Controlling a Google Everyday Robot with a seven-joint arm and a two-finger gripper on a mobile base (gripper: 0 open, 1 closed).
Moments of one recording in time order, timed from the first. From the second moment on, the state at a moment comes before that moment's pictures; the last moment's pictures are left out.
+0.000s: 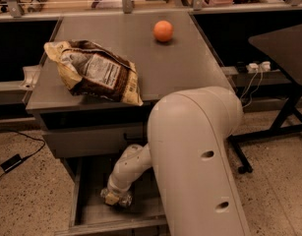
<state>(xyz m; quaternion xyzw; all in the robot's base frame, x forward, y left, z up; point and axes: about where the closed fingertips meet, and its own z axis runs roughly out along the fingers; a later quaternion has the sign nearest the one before) 0.505 0.141 0.382 -0.61 0.77 0.14 0.13</state>
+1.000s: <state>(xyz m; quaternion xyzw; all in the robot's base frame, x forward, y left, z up) 0.478 0.111 0.418 -0.60 0.73 0.21 0.25</state>
